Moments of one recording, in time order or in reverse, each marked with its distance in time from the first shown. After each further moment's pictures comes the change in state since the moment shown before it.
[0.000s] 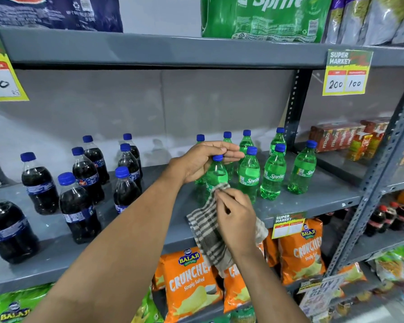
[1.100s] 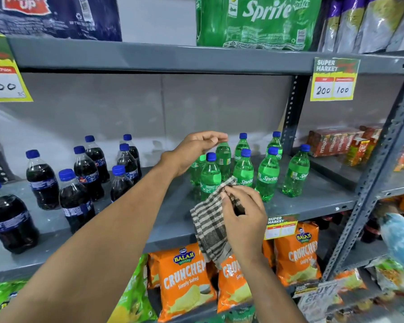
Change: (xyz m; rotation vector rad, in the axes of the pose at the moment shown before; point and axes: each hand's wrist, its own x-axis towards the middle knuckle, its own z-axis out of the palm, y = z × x) left_hand -0.010 0.032 0.012 0.349 0.239 0.034; right_hand 0.004 -0.007 -0.044 0.330 0.155 0.116
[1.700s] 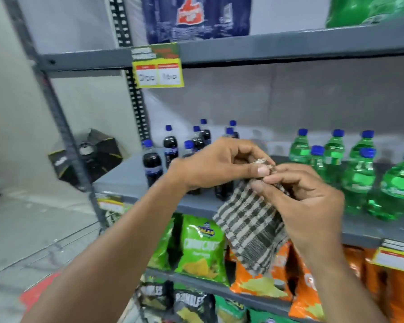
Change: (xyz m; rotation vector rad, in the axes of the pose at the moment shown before) left_hand -0.207 0.090 -0.023 0.407 0.063 0.039; right_hand 0.003 -0.114 0.002 0.636 -0.441 0.010
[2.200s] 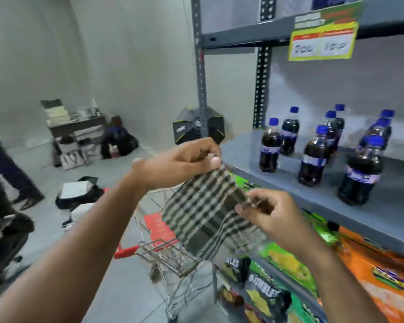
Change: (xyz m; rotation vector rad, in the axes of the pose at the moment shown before) left_hand -0.254 0.026 -0.085 0.250 0.387 -0.411; right_hand -0.081 -0.012 0.165 0.281 -0.979 0.332
